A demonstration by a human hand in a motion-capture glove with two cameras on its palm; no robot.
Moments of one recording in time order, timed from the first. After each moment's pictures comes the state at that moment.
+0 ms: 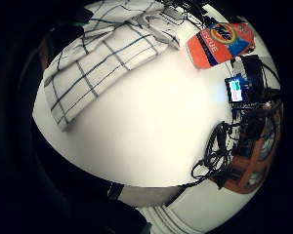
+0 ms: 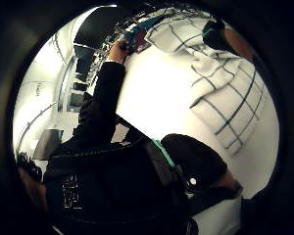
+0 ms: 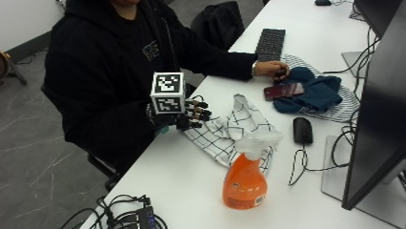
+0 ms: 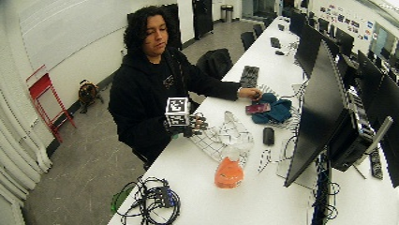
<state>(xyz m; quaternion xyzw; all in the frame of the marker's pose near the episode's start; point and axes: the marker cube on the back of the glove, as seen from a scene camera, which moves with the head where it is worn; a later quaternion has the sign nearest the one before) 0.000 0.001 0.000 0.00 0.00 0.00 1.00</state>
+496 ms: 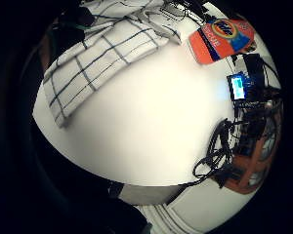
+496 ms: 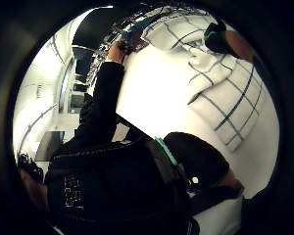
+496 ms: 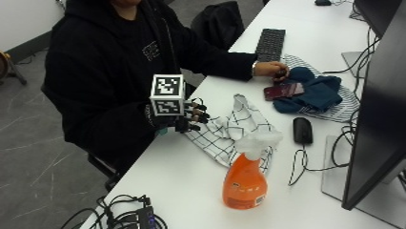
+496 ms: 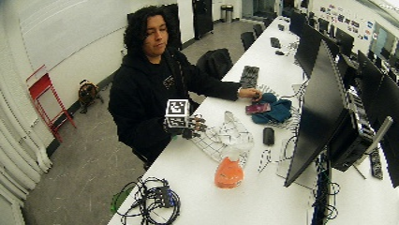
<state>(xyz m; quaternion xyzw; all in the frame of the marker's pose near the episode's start) 0.004 0.003 0.002 -0.01 -0.01 0.01 1.00</state>
